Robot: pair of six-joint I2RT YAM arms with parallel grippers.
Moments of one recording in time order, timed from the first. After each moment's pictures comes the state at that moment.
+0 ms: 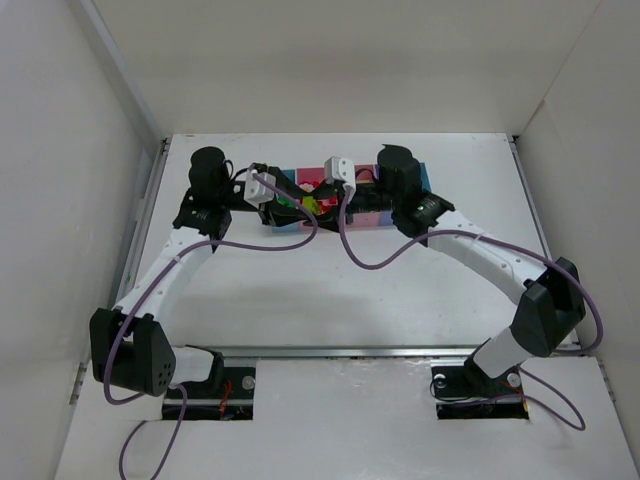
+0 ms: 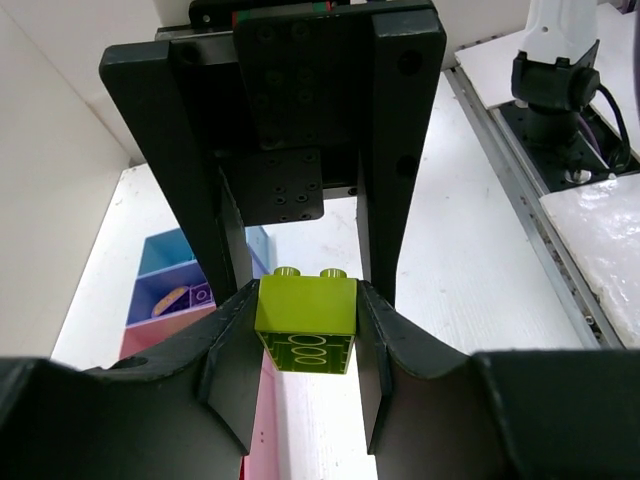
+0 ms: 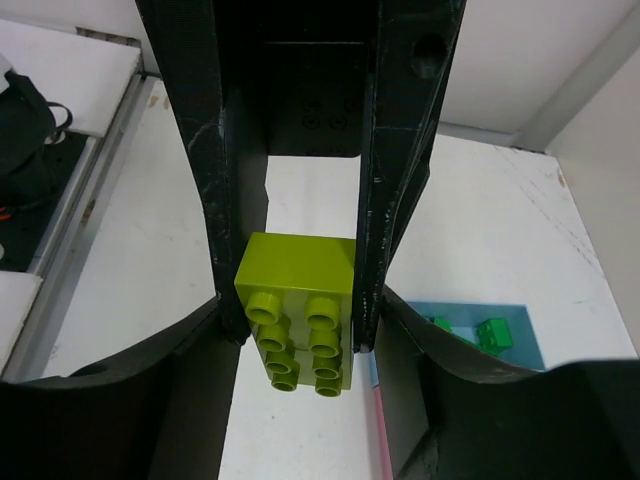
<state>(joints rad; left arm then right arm) -0.26 1.30 1.06 0.17 1.40 0.36 0.67 1.55 1.31 0.08 -0.86 -0.40</state>
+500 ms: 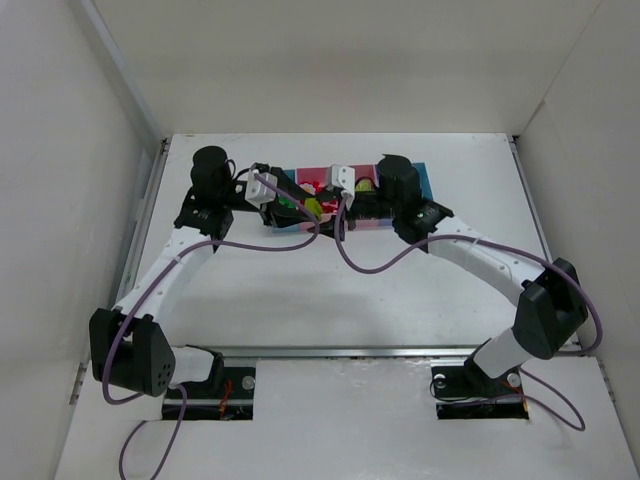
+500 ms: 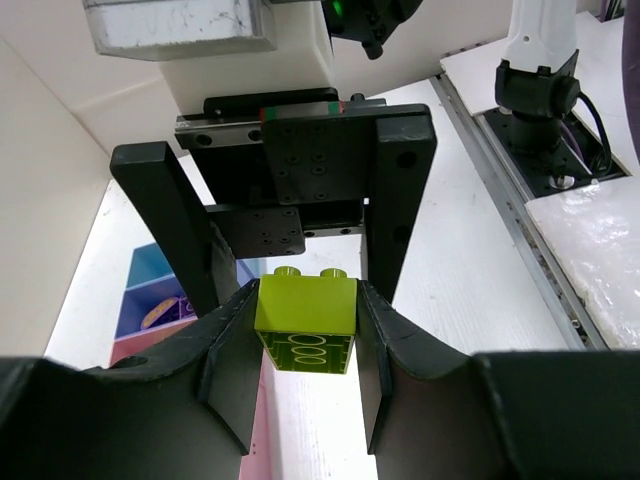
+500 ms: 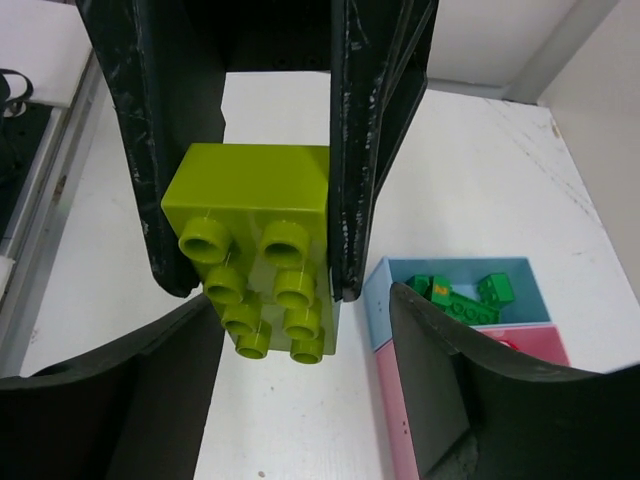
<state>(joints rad) -0.27 1.30 1.07 0.16 1.41 0.35 0.67 1.54 1.23 0.10 -0.79 -0.41</state>
